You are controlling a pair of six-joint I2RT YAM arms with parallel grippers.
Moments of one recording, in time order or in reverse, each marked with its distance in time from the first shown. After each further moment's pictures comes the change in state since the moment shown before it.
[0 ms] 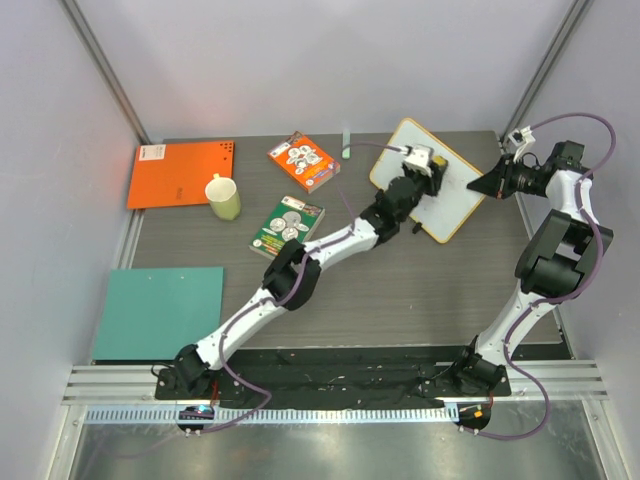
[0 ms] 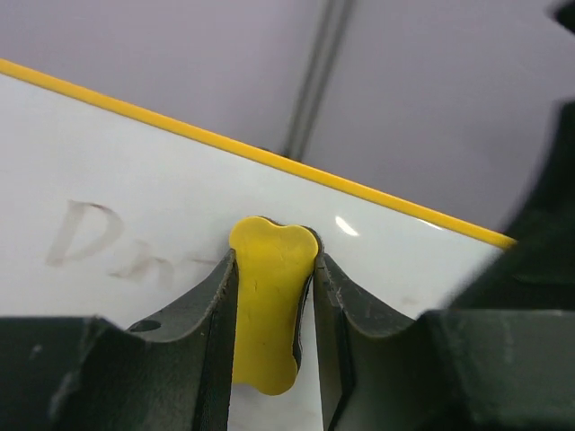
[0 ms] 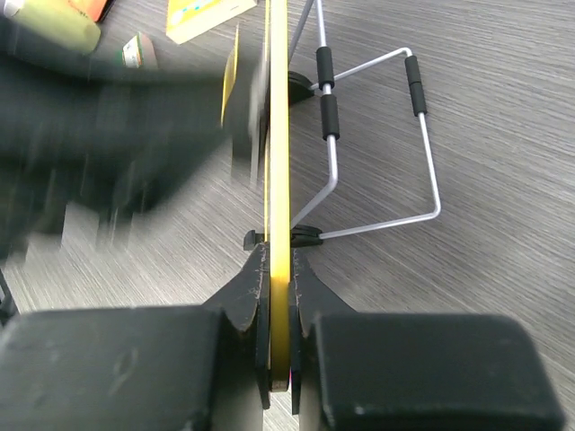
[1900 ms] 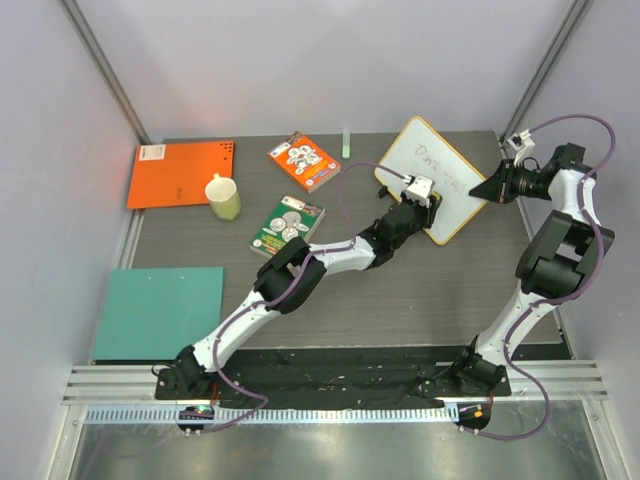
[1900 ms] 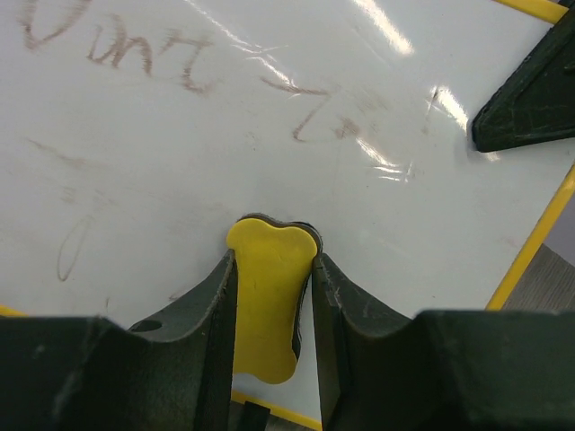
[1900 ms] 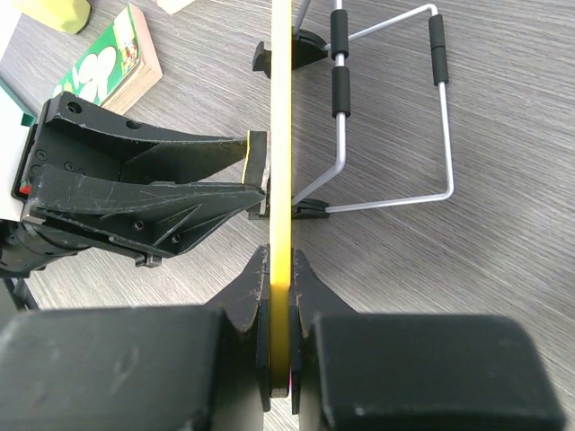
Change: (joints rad) left arm -0.027 -0.198 -0.515 0.169 0.010 0.019; right arm -0.008 -0.003 0.019 -0.128 0.042 -0.063
